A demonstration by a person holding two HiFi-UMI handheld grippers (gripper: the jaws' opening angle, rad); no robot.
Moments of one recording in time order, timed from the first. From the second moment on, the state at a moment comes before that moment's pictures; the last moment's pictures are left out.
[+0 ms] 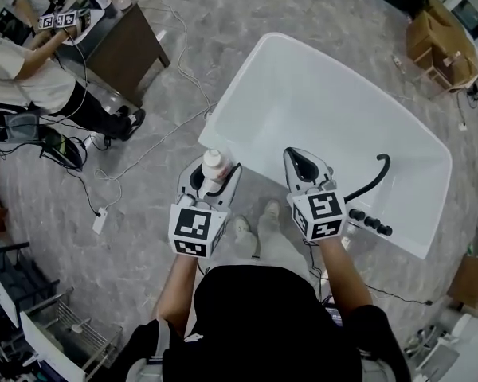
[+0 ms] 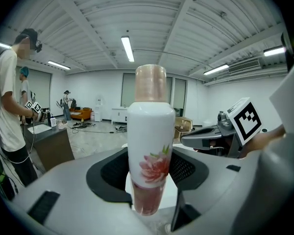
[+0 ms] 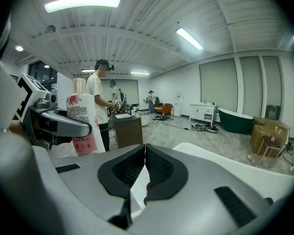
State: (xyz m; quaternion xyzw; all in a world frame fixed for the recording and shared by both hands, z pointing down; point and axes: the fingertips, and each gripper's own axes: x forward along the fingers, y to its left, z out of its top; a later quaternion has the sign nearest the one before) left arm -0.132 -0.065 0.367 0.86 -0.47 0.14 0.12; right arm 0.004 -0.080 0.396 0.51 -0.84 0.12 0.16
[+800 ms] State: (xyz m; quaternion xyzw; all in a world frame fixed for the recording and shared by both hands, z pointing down) left arm -0.080 -0.104 0.500 0.85 -0.45 0.21 0.18; right arm 0.053 -0.107 0.517 0.49 -0.82 0.21 0.22
